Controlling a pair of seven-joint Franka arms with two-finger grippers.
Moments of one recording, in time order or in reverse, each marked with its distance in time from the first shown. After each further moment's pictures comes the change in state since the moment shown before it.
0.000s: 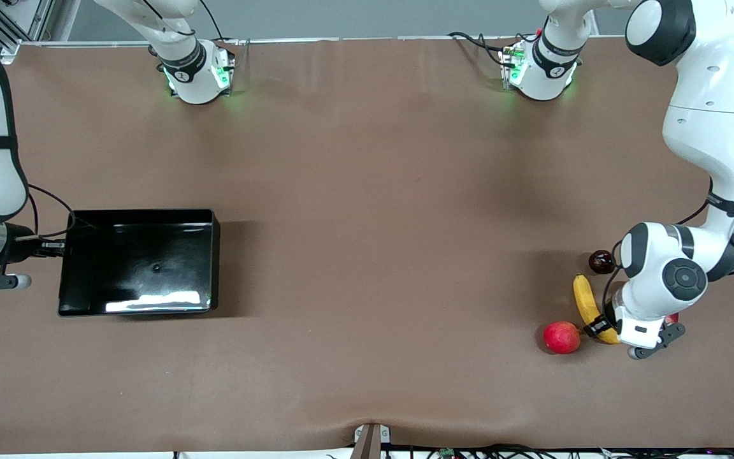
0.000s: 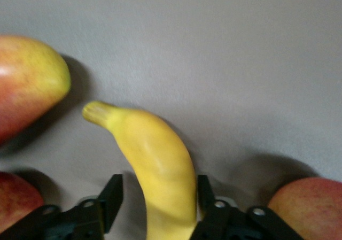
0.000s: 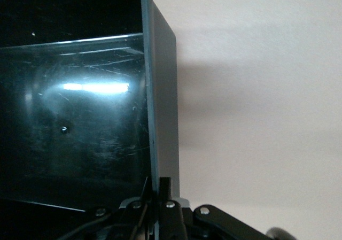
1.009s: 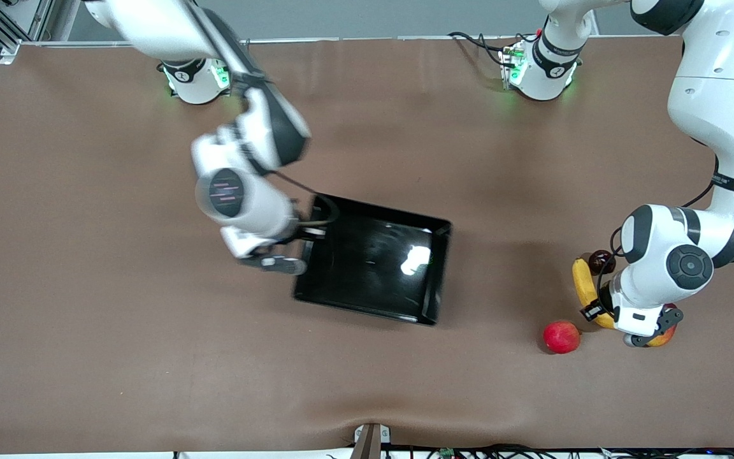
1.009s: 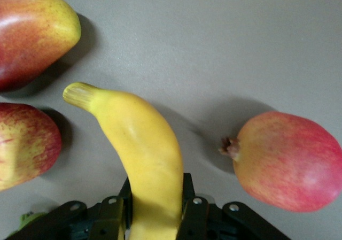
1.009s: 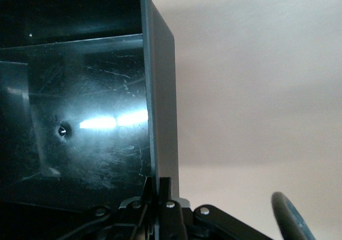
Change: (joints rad) left arm -0.005 -0.123 -0.036 -0.107 -0.059 -0.089 -0.043; right arm 0.726 0.017 0.011 0.234 0.150 -0.167 0.905
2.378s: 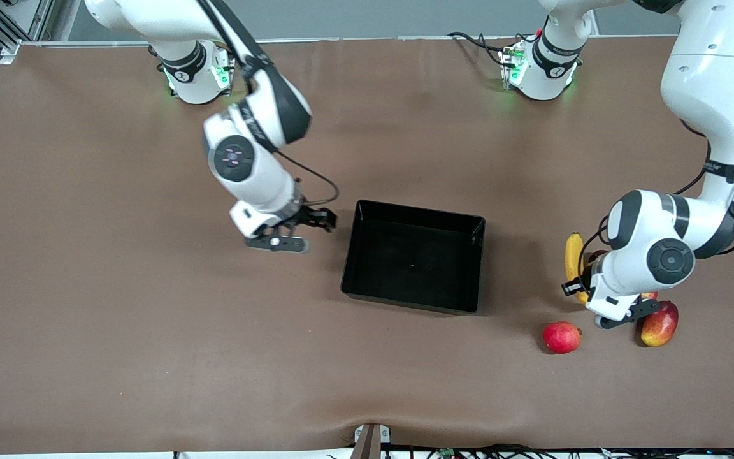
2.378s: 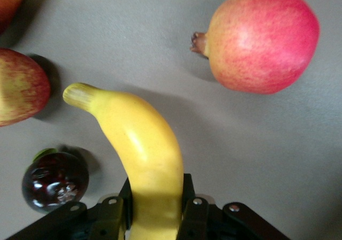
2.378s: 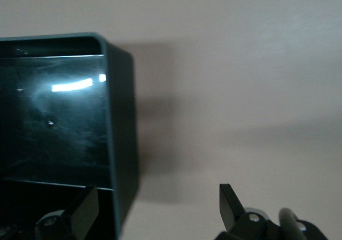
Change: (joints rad) left arm -0.030 -0.078 -0.048 -0.065 -0.026 -0.185 0.140; right arm 0.145 0.005 0.045 -0.234 -0.012 0.446 0.117
